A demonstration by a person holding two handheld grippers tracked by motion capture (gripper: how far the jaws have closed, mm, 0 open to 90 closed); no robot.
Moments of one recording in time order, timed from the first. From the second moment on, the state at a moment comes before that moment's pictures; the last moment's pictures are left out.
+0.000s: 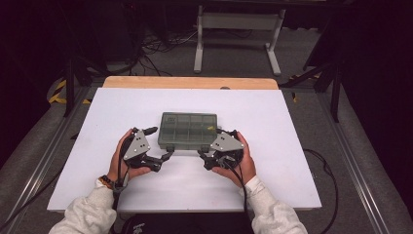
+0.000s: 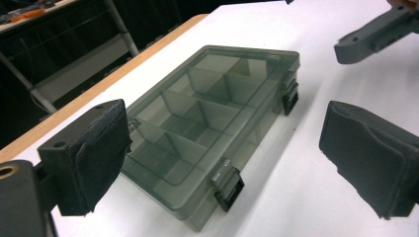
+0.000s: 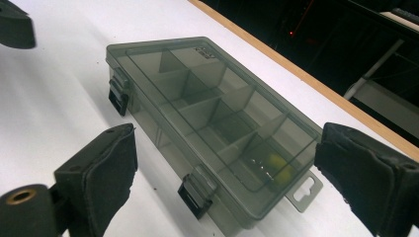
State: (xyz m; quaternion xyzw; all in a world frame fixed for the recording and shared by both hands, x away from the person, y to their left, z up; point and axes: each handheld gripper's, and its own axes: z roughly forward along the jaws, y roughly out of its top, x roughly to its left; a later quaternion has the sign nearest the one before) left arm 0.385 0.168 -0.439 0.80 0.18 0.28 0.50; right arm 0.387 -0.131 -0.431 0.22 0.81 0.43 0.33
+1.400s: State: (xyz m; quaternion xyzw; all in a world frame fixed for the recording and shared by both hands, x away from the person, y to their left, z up) left arm 0.340 0.200 -0.449 0.80 0.16 0.29 0.50; right arm 0.344 -0.186 -0.439 0.20 0.80 0.43 0.36
